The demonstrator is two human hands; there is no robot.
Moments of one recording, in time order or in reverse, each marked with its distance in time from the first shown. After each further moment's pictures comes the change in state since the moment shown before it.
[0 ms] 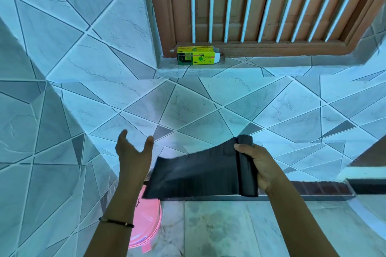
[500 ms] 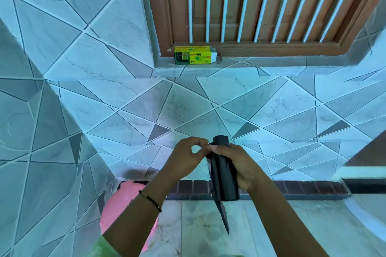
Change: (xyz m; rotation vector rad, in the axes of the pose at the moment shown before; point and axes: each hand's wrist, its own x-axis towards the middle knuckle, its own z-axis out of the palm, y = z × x) left_hand -0.034 0.017 0.075 0.083 -0.643 0.387; right_hand -0.015 0.004 0.030 -0.084 -0.203 0.047
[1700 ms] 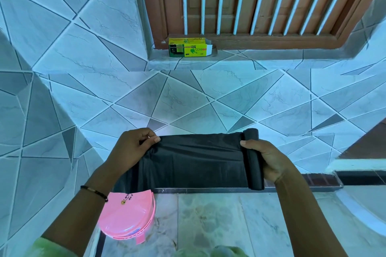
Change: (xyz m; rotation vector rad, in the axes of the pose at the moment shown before) left_hand -0.013 -0.041 -0.090 0.338 0.134 0.017; right_hand -0.010 -0.012 -0.072 0.049 0.151 0.046
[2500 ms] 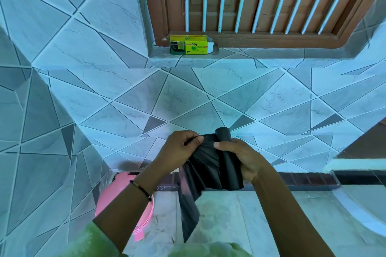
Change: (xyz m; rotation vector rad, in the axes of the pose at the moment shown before) left_hand 0.002 0.066 0.069 -0.363 -0.169 0.024; right_hand 0.002 0.012 0.052 -0.011 -0.186 0.013
